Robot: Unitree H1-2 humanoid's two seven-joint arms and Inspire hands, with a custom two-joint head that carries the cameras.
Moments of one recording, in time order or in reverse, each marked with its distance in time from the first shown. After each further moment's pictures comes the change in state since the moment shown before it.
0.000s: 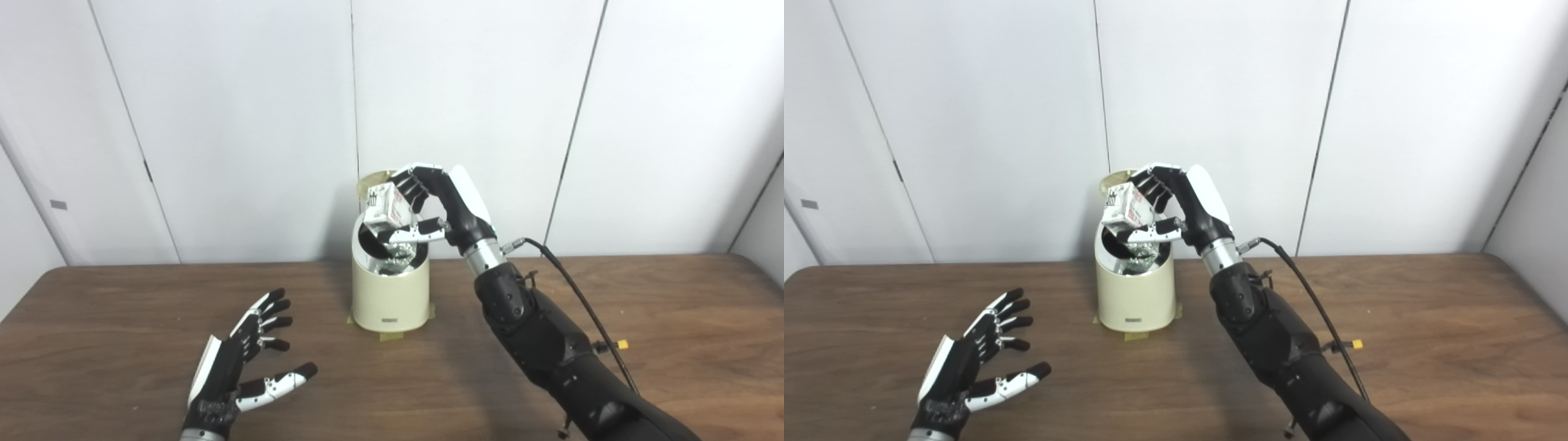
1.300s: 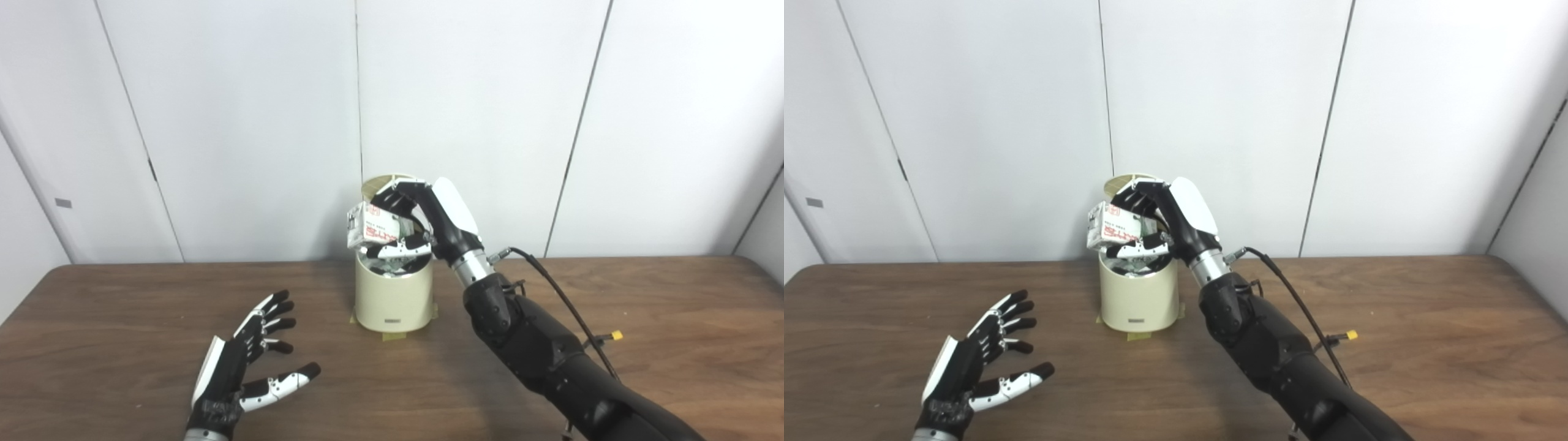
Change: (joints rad) left arm 0.003 -0.010 -0.007 -0.006 0.003 0.011 0.003; right arm -0.022 0.001 0.168 0.067 -0.001 -0.016 -0.116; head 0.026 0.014
